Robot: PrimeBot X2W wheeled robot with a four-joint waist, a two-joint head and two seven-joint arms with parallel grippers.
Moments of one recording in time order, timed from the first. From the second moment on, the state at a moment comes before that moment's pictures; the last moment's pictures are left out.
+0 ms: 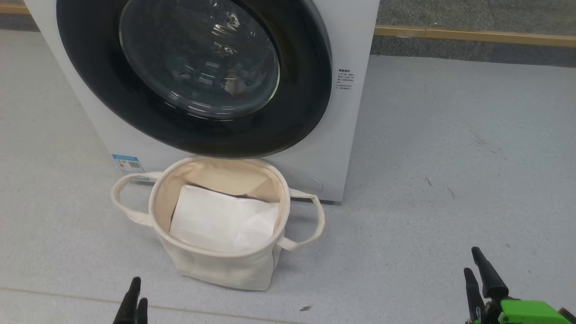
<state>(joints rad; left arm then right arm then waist) 0.00 0.04 0.08 0.38 -1.60 -0.12 0.09 -0.04 -0.04 -0.11 0.39 1.60 0.13 0.08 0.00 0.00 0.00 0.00</state>
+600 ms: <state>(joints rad) -0.03 0.04 0.09 0.36 -1.59 -0.11 0.04 -0.08 -0.04 -0.05 0.39 1.61 0.13 0.03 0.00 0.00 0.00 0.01</state>
